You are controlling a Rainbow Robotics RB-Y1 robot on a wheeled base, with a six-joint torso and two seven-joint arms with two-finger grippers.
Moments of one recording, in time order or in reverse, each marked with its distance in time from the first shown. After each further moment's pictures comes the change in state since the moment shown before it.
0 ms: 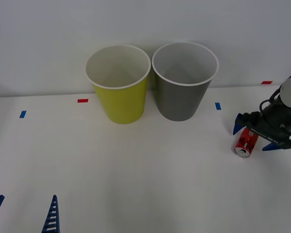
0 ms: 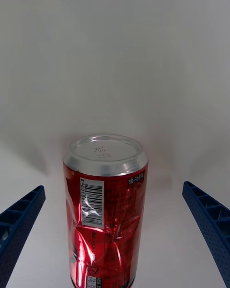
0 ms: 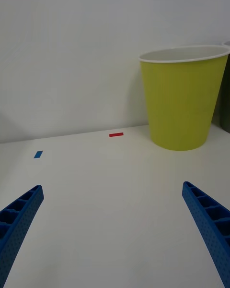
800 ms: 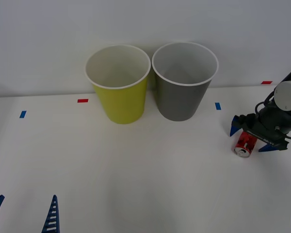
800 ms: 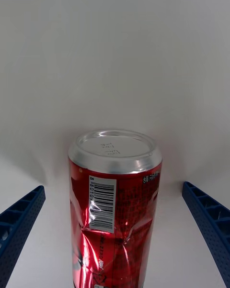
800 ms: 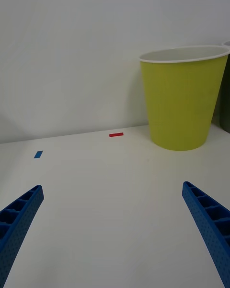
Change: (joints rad) right arm 0.000 0.010 0.031 0.002 0.008 -0.025 -0.008; left arm 0.000 0.000 0.000 0.000 0.000 0.000 0.000
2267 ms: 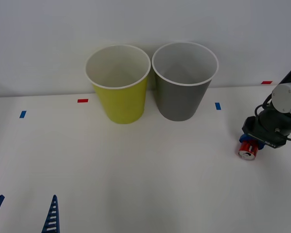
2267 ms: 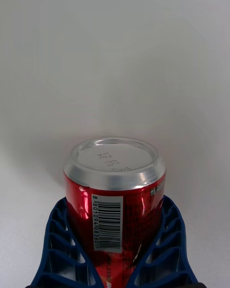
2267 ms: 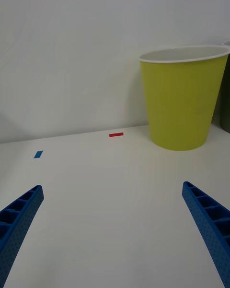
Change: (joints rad) right arm 0.000 -0.003 0.021 -0.001 0.024 0.020 0.000; left arm 0.000 0.000 0.000 0.000 0.000 0.000 0.000
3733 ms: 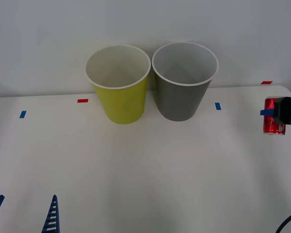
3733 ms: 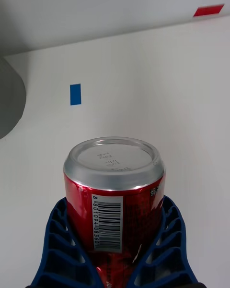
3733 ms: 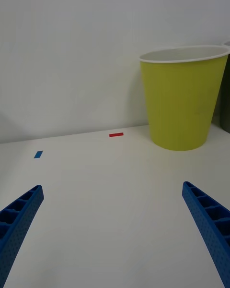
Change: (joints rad) right arm 0.304 0.278 -0.643 -0.796 0.236 0.166 0.692; left arm 0.000 0.000 0.000 0.000 0.000 0.000 0.000
